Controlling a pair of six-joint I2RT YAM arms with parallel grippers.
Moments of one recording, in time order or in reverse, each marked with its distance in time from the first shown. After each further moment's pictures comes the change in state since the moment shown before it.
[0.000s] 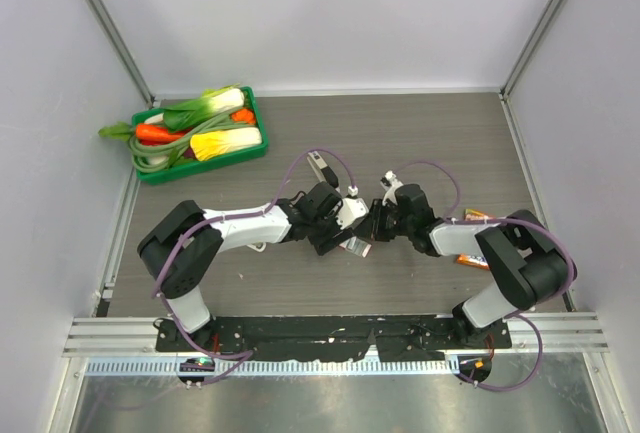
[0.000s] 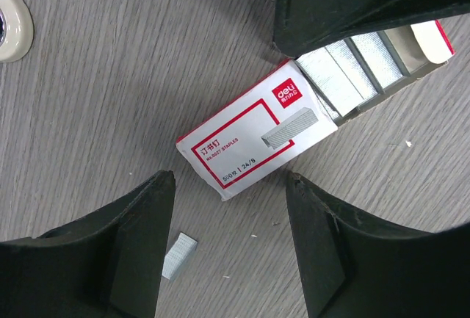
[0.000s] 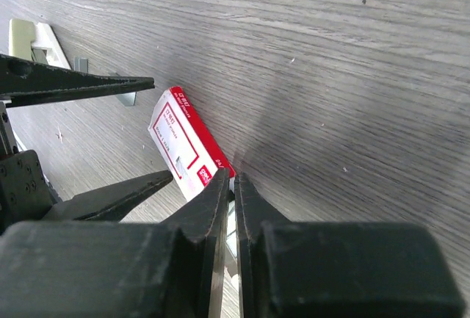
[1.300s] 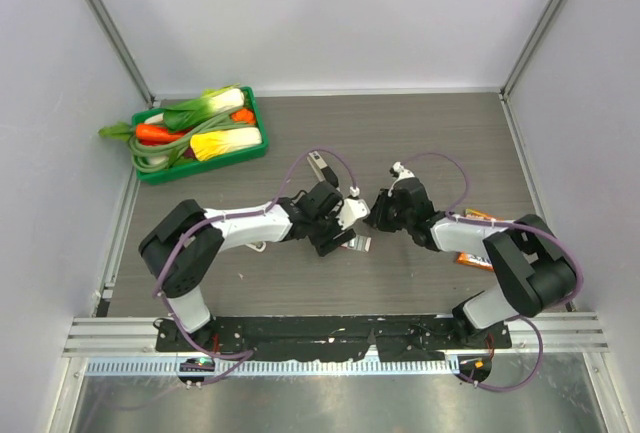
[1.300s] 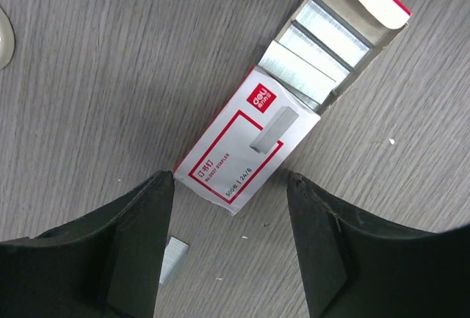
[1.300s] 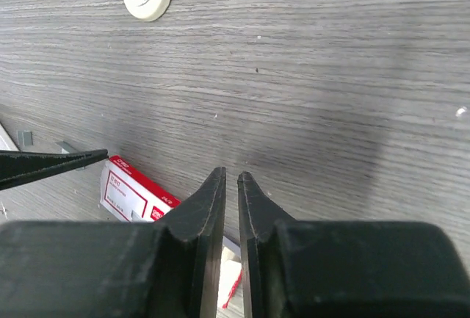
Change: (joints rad) left arm 0.000 0.012 0.022 -0.023 0.039 0.006; right arm 0.006 -0.071 0.062 -0.164 0.281 -0.026
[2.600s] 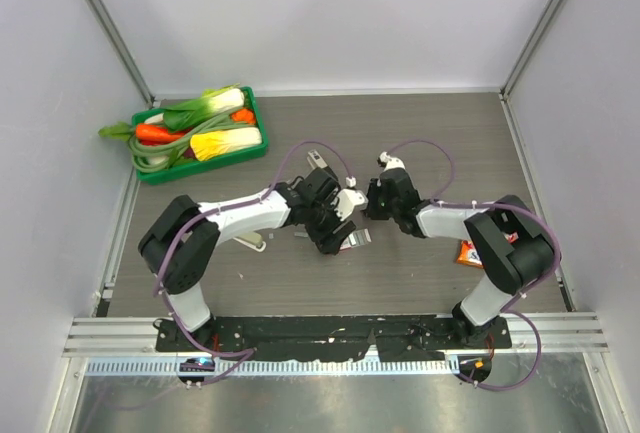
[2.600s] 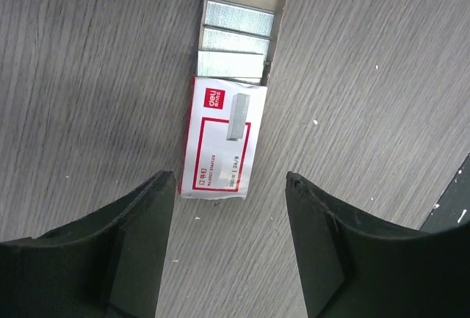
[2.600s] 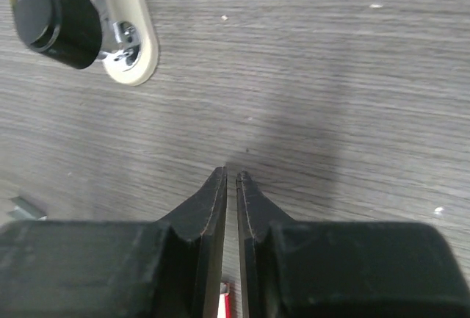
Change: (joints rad) left arm 0.064 0.008 0.113 -0.193 0.240 -0.084; right arm 0.032 0.175 0.157 0.003 0.139 -0.111
